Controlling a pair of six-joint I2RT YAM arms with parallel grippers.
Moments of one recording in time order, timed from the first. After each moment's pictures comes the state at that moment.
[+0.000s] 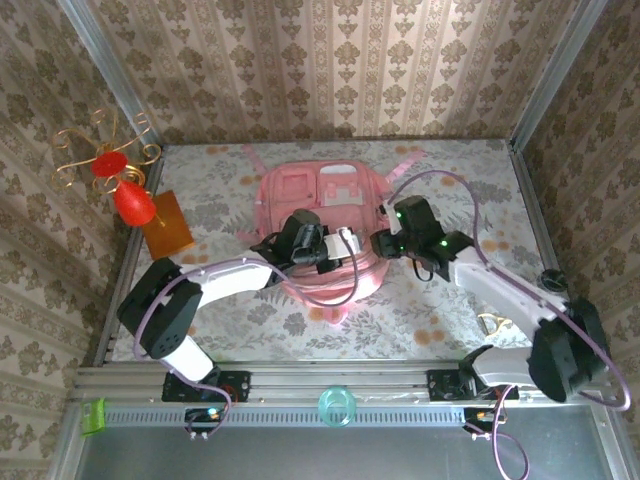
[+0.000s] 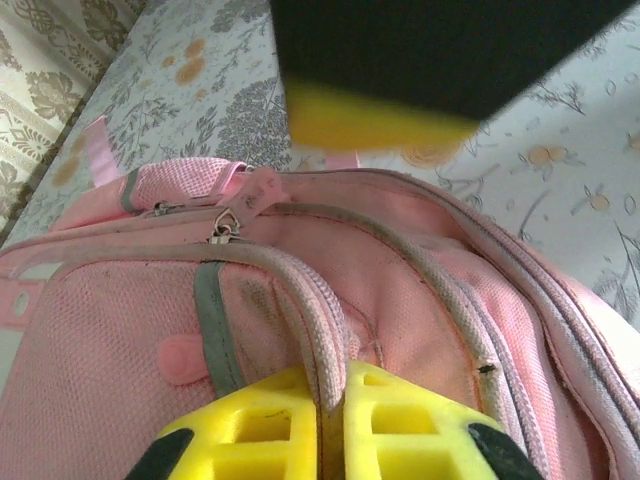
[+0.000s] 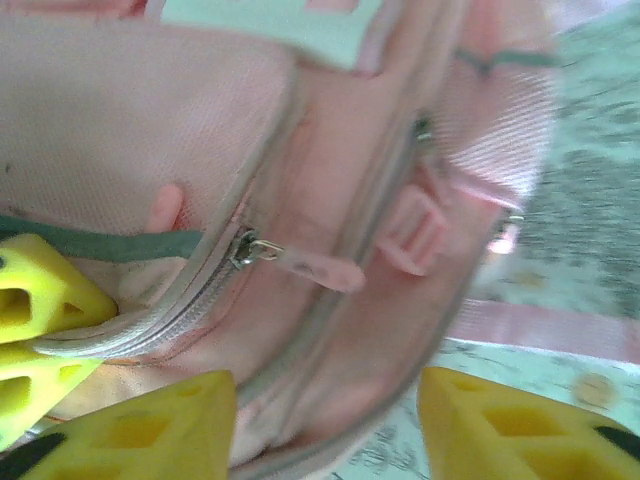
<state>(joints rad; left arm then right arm) -0.82 1.60 0.88 0.18 0.30 0.63 0.49 1.25 0.90 -0.41 0.09 0.16</state>
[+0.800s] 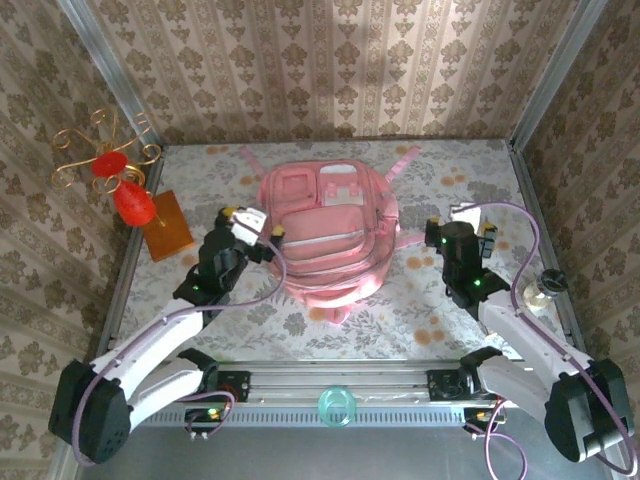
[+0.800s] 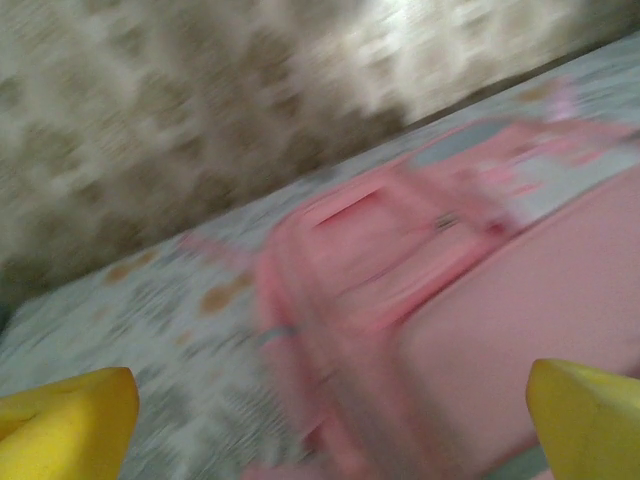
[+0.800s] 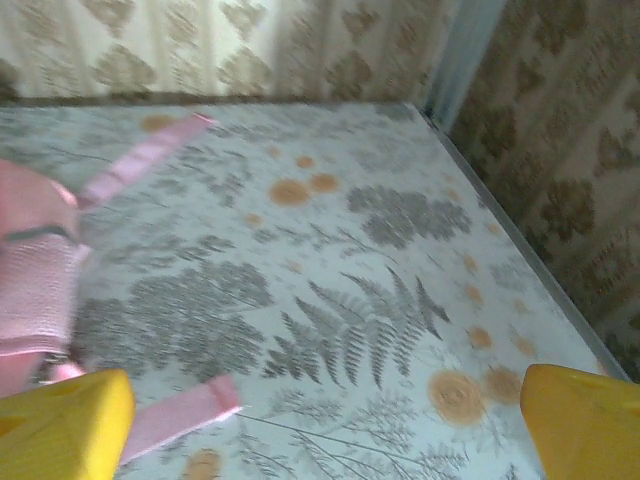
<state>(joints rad) -0.50 0.94 0.48 0.21 -0.23 0.22 0.28 0.98 0.50 0.01 0.64 0.14</state>
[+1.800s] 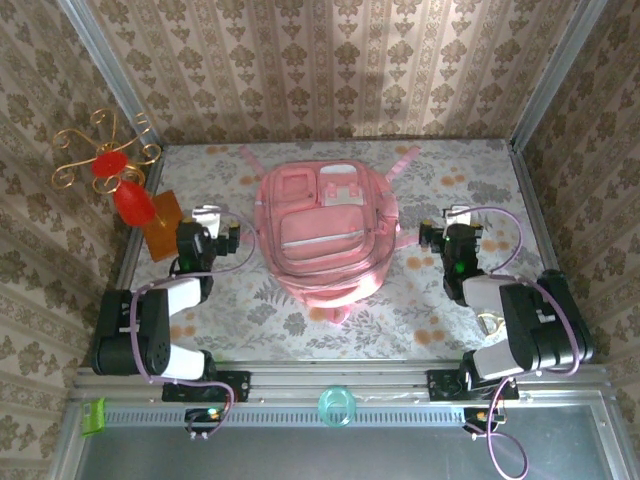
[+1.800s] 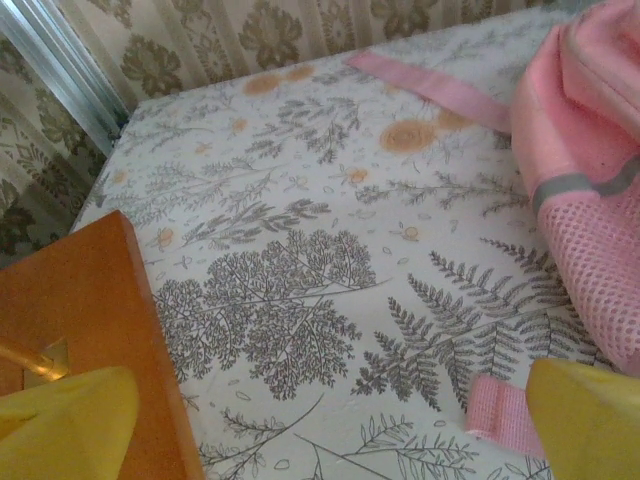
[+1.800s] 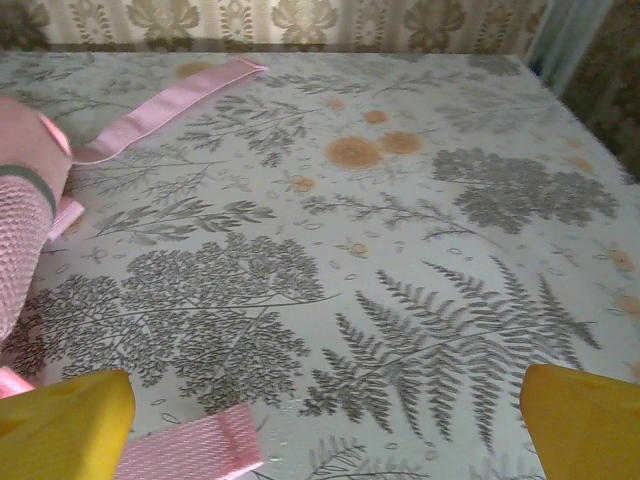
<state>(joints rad) -0.05 1.42 0.39 0.67 -0.03 0.19 0.10 1.46 0.39 0.68 0.29 0.04</state>
